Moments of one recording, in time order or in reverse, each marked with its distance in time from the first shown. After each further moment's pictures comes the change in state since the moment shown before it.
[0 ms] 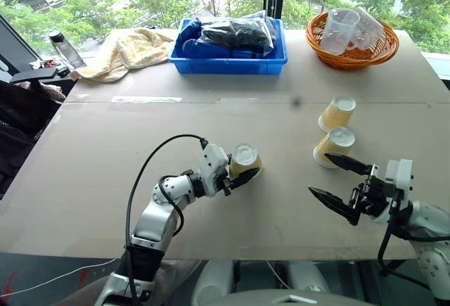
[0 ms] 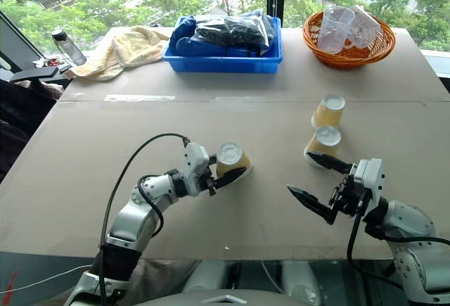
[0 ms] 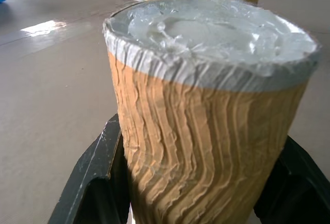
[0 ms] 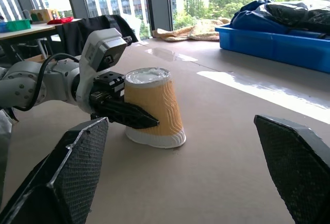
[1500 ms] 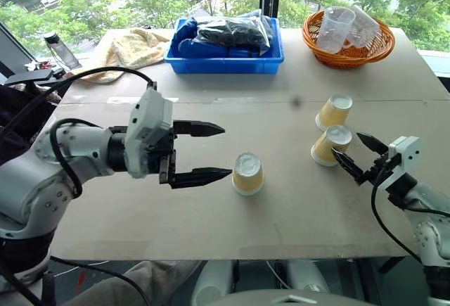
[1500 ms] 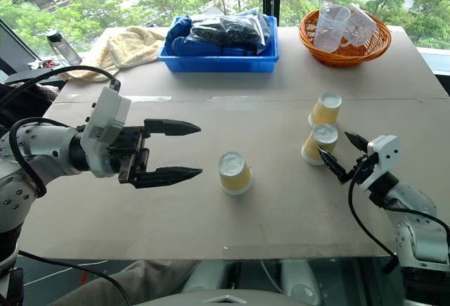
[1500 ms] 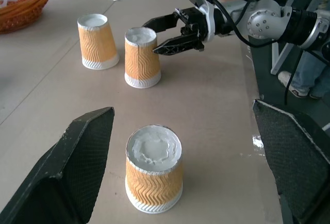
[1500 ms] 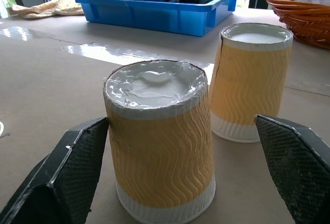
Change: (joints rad) left arm -0.158 0.635 0.382 -0.509 -0.662 0.639 -0.164; right arm -0.215 0.073 -0.086 0.312 -0.147 0.010 -0.246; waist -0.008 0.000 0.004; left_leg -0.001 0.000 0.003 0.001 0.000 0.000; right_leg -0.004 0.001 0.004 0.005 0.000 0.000
